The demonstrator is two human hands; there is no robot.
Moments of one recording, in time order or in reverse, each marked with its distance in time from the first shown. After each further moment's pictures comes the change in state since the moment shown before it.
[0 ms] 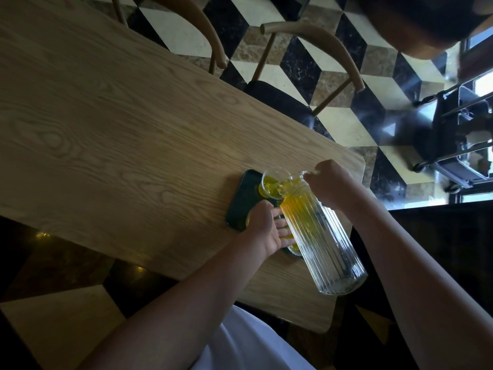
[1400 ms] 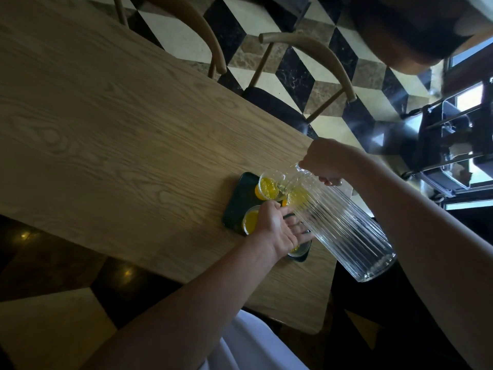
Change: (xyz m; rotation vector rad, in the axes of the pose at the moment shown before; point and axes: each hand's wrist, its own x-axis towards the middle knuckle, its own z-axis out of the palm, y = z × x) left_hand -0.025 -0.003 0.023 -0.236 -0.138 -0.046; right_hand 0.016 -0.041 -0.046 -0.147 -0.173 0.030
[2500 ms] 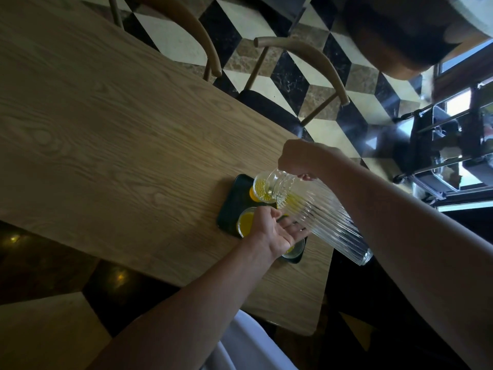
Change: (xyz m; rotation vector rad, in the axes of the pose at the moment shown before) left_hand 0.014 -0.005 -0.006 -0.162 -0.039 -0.014; right_hand -0.001 -0.036 0.009 -0.166 -0.023 -0.052
